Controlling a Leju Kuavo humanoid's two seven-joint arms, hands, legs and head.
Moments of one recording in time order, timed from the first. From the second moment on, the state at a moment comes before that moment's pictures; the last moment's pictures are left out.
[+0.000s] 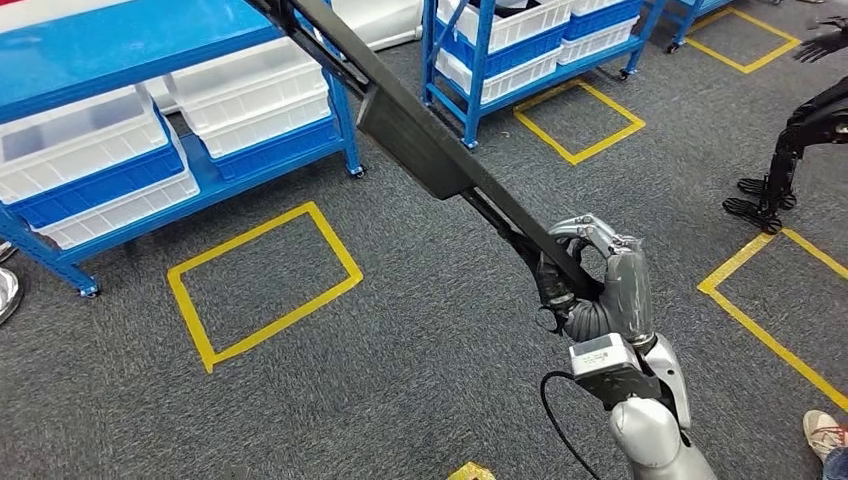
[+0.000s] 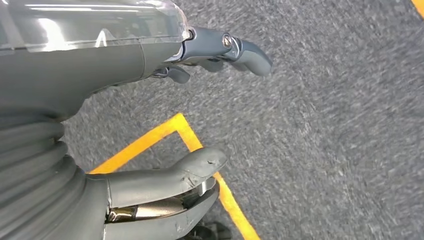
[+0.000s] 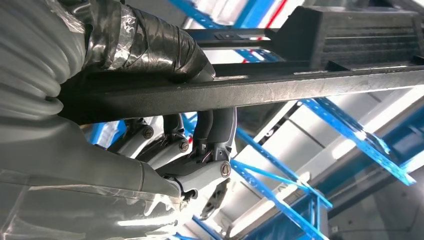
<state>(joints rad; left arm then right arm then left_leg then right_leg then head) -0.11 -0.18 1.03 -0.23 -0.97 0.23 -0.51 -0.16 -0.15 0.27 -1.94 0.39 -0.32 -0.25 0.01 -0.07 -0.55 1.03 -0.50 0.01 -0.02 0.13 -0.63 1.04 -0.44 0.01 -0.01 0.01</state>
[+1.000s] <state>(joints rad) -0.10 -0.18 1.03 -0.23 -0.96 0.23 -0.51 -0.13 -0.18 0.26 -1.95 0.41 -0.33 -0.25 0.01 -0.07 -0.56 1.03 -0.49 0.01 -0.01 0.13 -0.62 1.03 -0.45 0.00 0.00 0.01</state>
